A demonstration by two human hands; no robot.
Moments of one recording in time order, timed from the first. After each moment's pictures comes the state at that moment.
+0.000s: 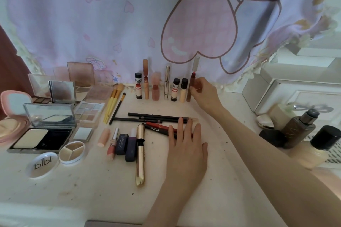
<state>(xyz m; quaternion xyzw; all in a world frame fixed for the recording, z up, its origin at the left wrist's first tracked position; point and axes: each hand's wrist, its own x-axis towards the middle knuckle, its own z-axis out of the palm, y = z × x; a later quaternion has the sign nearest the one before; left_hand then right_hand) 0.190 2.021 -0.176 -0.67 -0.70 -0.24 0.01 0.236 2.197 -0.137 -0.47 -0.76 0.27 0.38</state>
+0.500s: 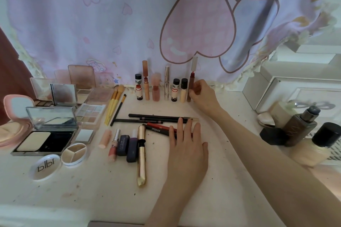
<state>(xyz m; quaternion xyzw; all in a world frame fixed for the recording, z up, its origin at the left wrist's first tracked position) 0.190 2.022 -0.178 -0.67 -0.70 -0.25 0.01 0.234 2.201 -0.147 -0.46 -0.75 0.29 0.37</state>
